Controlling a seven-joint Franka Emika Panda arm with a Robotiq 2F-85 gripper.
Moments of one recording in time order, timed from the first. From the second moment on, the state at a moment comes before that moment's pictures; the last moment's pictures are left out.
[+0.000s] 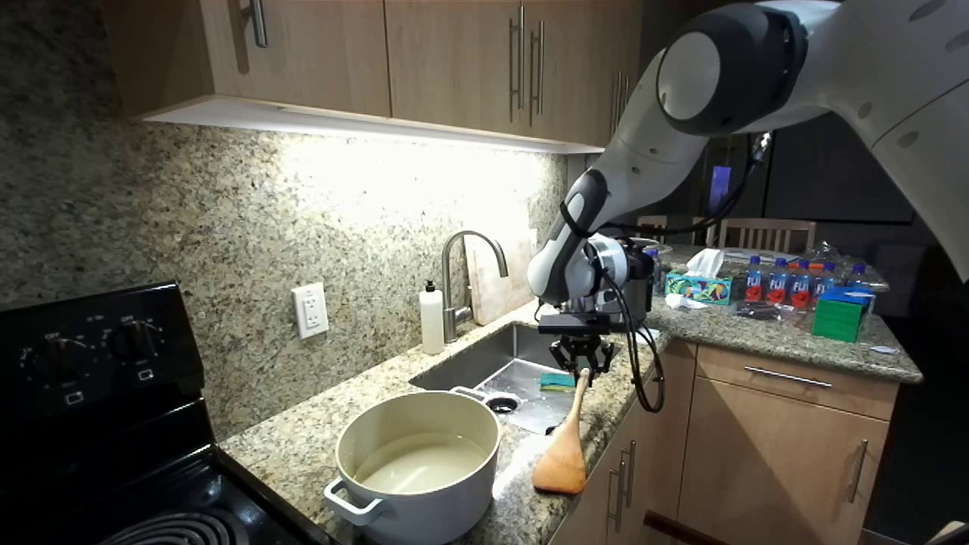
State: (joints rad) arm 0.08 0.62 -0.22 -1.87 0.04 2.41 0.72
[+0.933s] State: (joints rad) arm -0.01 0.40 -0.05 -1.83 0.24 1.95 0.33
